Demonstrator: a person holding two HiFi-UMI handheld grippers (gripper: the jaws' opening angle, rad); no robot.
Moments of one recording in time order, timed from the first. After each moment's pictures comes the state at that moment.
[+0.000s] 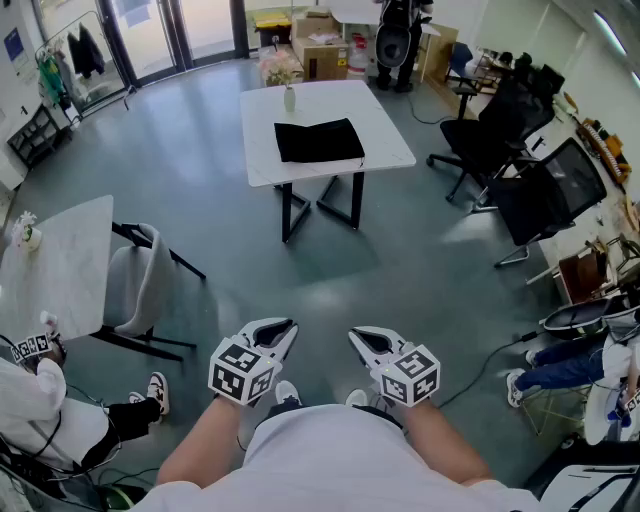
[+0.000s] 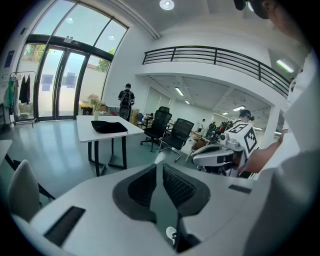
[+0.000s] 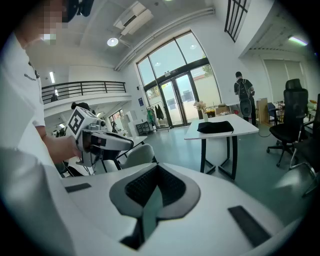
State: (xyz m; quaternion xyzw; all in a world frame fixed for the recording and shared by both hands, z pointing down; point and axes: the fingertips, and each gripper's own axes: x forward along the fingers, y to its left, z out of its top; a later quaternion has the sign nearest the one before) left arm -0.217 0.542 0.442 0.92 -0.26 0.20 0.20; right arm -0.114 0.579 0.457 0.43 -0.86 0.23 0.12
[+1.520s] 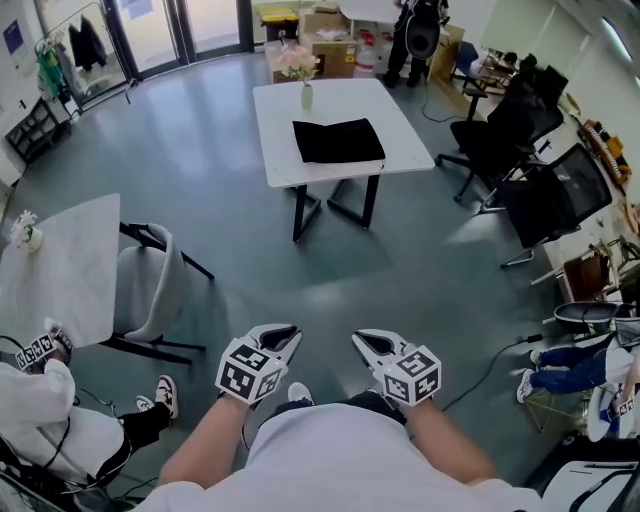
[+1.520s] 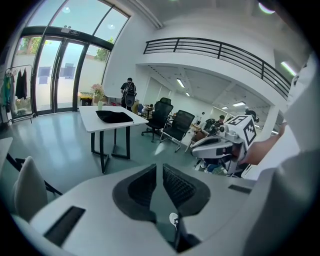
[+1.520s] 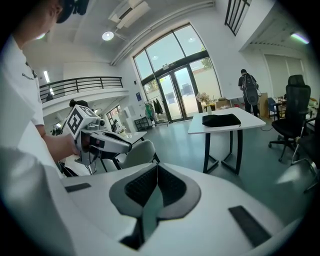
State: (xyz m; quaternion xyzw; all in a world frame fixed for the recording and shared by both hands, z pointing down) left arm -0.286 0.507 0.478 0.91 -0.24 0.25 0.23; right arm -0.180 0.539 0.481 0.43 -0.85 0.25 0.15
